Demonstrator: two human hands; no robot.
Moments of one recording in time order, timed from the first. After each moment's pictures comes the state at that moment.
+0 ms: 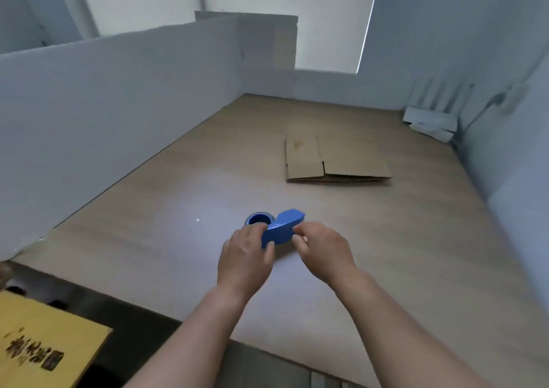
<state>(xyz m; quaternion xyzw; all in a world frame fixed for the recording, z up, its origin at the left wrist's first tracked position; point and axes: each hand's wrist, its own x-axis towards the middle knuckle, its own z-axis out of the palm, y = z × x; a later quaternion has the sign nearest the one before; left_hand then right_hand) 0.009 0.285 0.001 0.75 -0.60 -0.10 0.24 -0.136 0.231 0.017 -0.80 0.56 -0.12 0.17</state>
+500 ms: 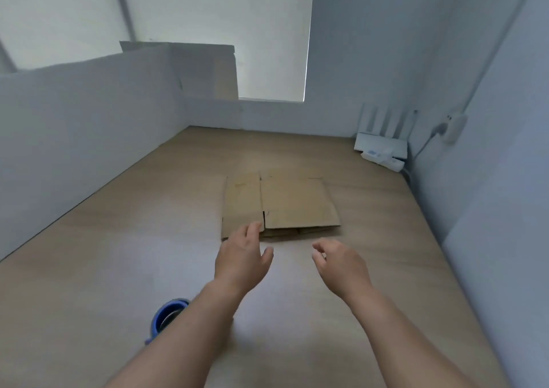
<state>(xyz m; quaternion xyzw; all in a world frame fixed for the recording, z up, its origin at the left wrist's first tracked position) -0.093 0.061 0.027 0.71 -0.67 -0.10 0.17 -0.283 0.033 0.004 -0.73 0.65 -0.14 0.15</state>
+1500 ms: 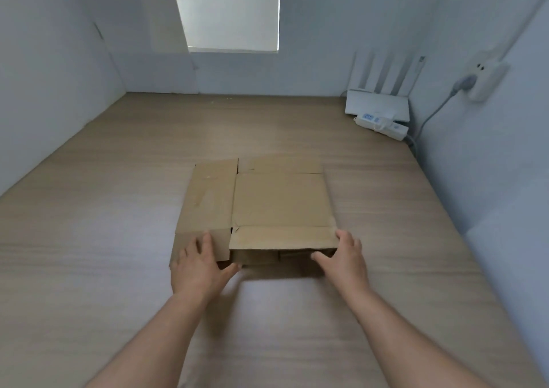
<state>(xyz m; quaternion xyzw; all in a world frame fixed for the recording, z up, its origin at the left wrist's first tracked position) -0.041 -0.097 -0.099 0.80 -0.59 -0.13 -0.01 -0.293 -0.101 -0.092 -0.52 0.78 -0.21 0.27</state>
